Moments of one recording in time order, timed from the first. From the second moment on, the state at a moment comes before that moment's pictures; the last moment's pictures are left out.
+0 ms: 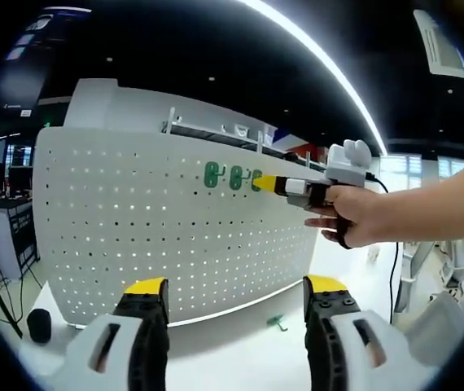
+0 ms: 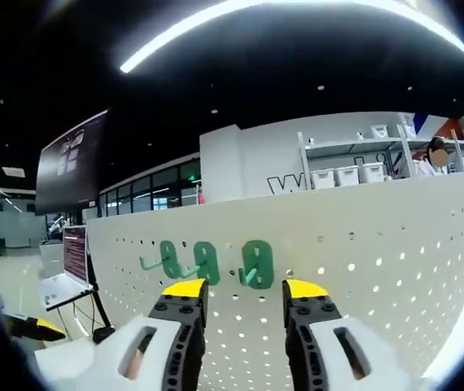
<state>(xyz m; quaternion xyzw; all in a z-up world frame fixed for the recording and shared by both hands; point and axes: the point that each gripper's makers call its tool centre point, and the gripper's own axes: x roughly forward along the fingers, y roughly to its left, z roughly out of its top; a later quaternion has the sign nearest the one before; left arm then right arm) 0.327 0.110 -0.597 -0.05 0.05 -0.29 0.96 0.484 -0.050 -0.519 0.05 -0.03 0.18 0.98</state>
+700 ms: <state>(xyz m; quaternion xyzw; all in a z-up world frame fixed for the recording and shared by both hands) 0.328 0.105 -0.597 -0.04 0.05 -0.29 0.95 0.463 -0.043 -0.525 0.04 -0.05 0.27 0.96</state>
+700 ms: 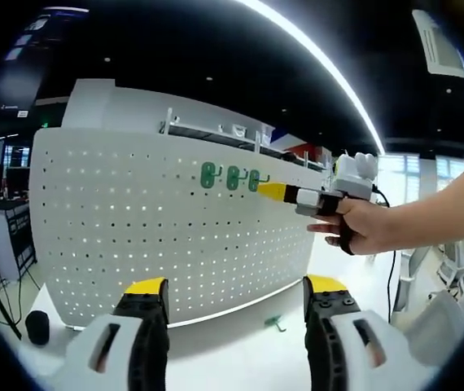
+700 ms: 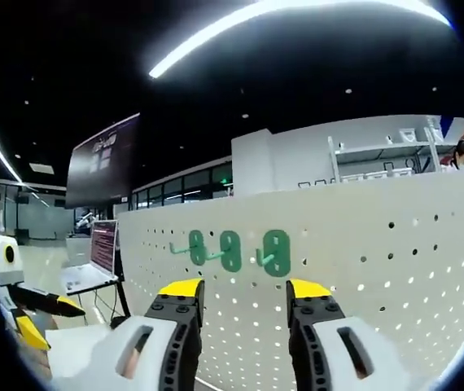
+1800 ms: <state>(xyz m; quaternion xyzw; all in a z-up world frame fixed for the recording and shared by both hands) 0.328 0.109 -0.603 -0.04 0.05 -0.29 0.95 0.395 -0.072 -0.565 0.03 -0.02 0.30 0.95</state>
